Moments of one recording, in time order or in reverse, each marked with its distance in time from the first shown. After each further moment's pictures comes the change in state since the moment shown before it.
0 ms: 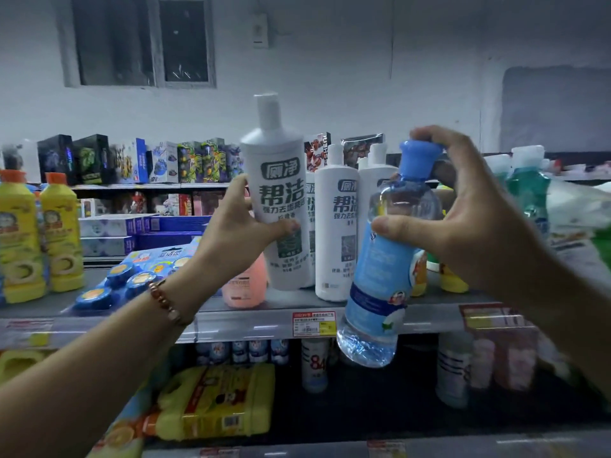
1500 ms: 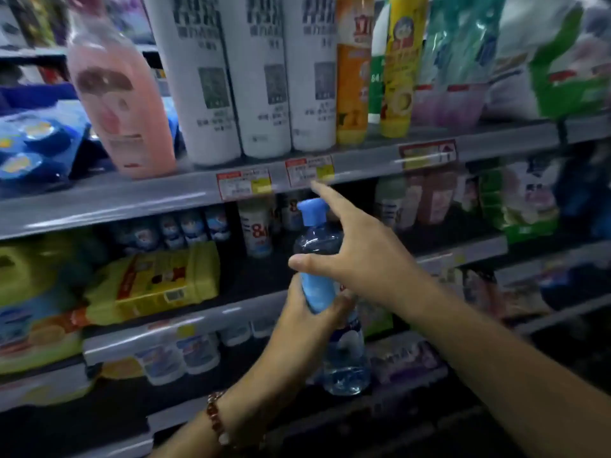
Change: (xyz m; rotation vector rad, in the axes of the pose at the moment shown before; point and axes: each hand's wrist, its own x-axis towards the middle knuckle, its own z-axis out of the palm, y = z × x) left_hand -0.237 -0.072 0.148 -0.517 -0.529 -0.638; right_hand -0.152 0.076 0.080 -0.252 -0.311 0.623
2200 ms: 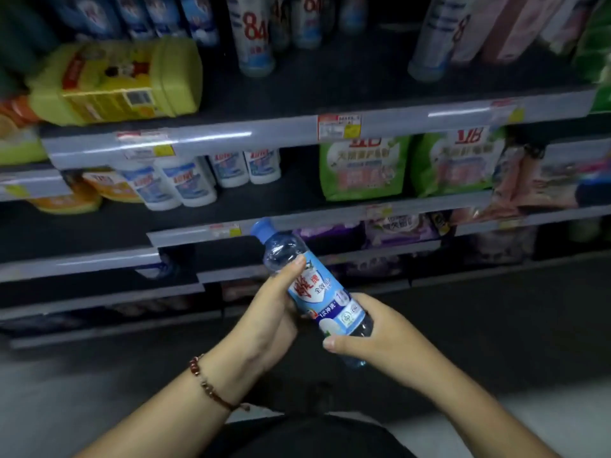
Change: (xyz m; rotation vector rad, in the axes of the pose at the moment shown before) left_hand -0.104 -0.155 0.026 -0.590 0.296 -0.619; right_hand -0.217 0.135 0.099 0.384 -0.609 0.682
